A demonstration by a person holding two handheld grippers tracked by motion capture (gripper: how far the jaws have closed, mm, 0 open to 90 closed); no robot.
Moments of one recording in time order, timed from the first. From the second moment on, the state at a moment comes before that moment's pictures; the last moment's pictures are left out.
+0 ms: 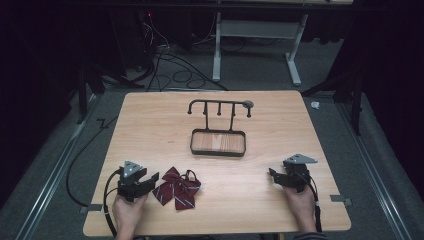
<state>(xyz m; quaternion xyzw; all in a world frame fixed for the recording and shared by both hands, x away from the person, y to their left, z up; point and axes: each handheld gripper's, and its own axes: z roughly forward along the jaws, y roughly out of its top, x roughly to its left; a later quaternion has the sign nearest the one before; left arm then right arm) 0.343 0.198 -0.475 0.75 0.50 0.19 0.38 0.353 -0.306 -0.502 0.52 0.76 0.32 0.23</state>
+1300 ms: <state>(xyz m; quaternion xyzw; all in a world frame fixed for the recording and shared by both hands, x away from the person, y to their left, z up) 0.359 0.125 -0.464 0.80 0.43 0.13 0.40 0.353 -0.307 -0.502 0.52 0.76 0.33 0.22</state>
